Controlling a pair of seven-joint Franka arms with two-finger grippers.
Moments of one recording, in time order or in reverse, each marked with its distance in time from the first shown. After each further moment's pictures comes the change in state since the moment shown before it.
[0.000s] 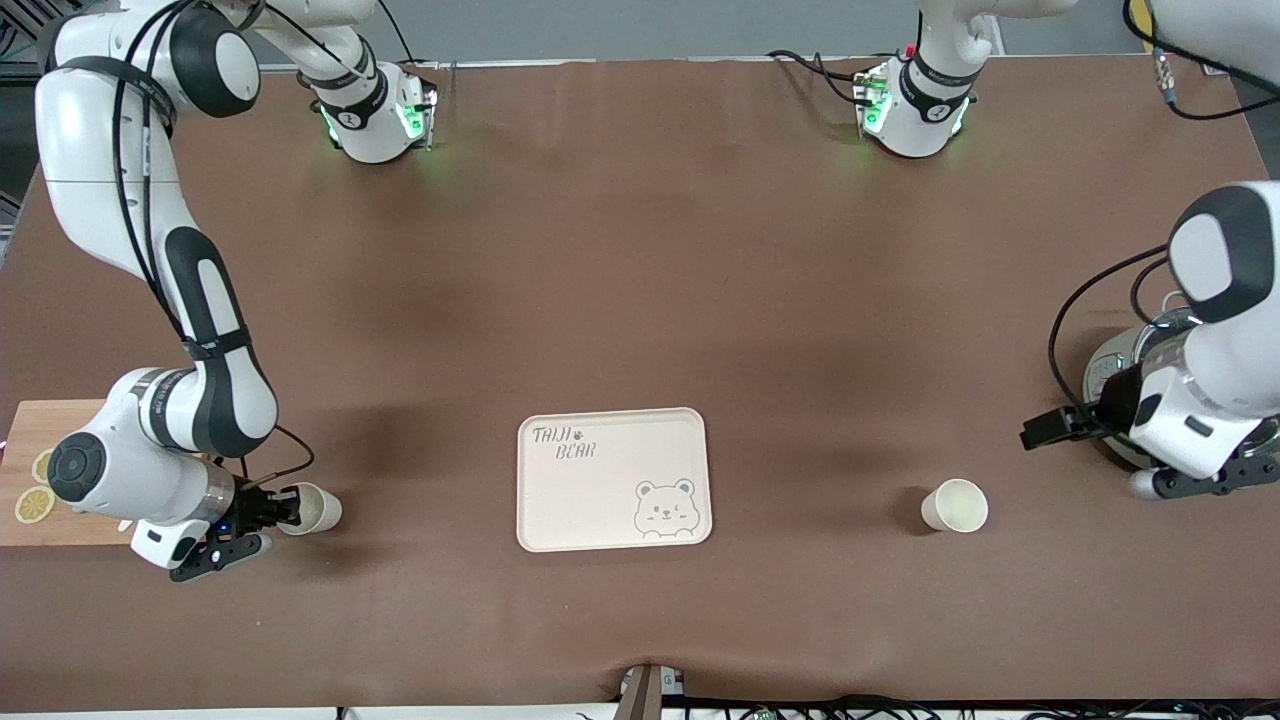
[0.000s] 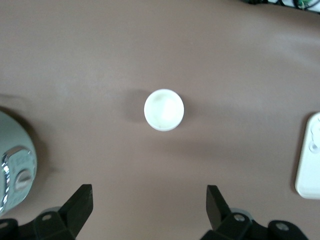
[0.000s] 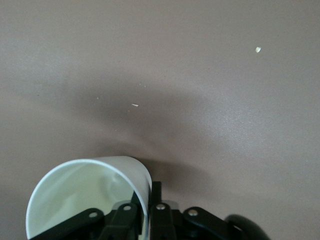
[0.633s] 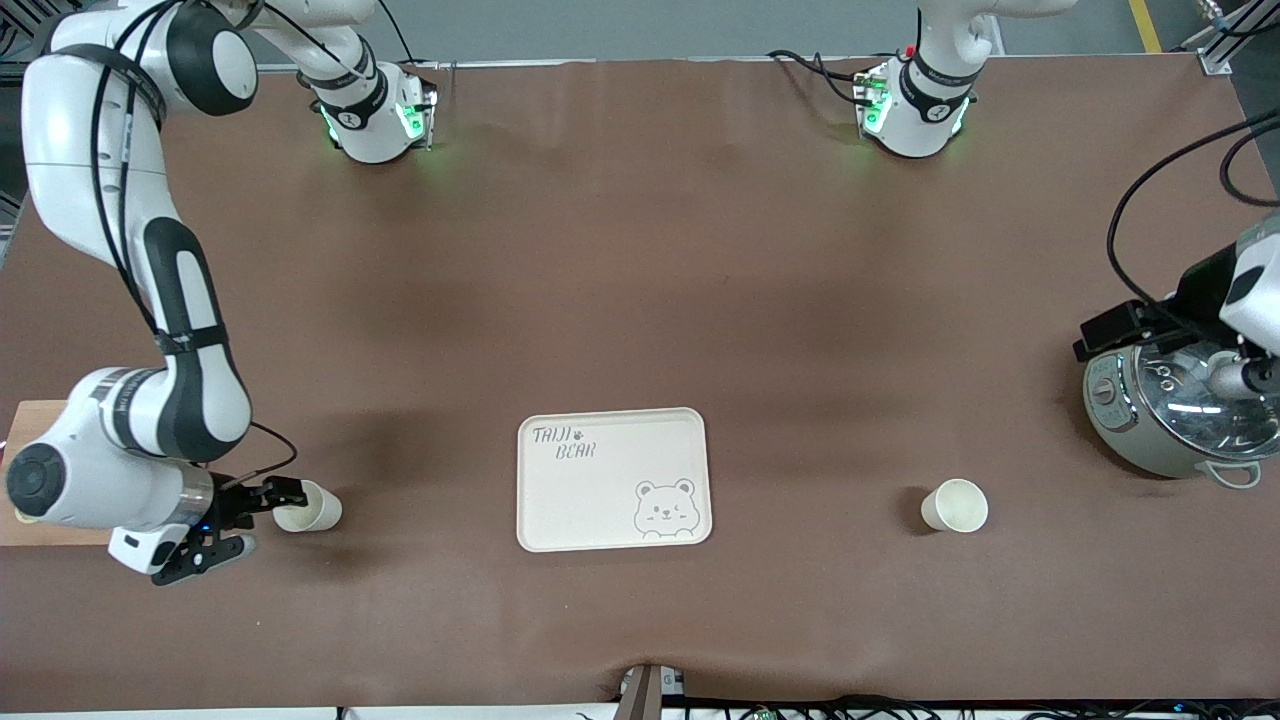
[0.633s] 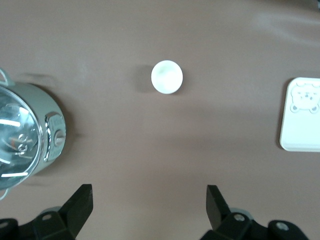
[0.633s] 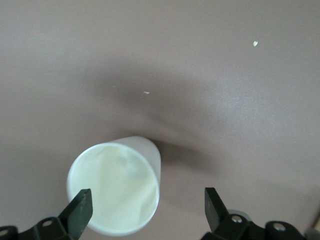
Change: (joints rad) left arm 0.002 -0.193 -0.002 -0.002 0.034 -0.210 0.020; right arm -0.007 -0.018 0.000 0.153 0.001 -0.285 0.000
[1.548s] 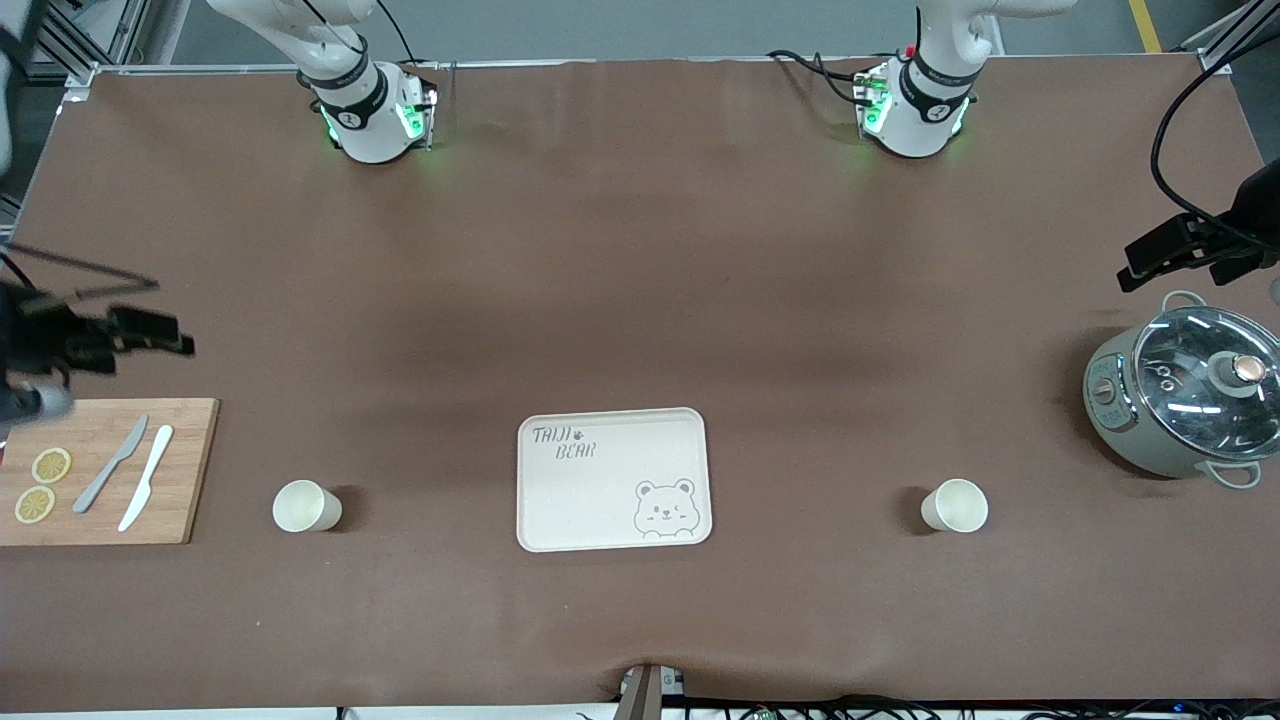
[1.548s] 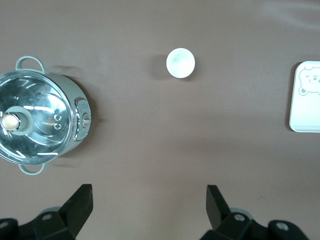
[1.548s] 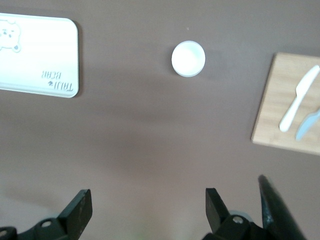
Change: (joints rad) left arm -0.001 -0.098 -0.003 -0.004 0.075 -0.086 0.022; right arm 0.021 -0.517 0.021 0.052 0.001 -0.661 0.335
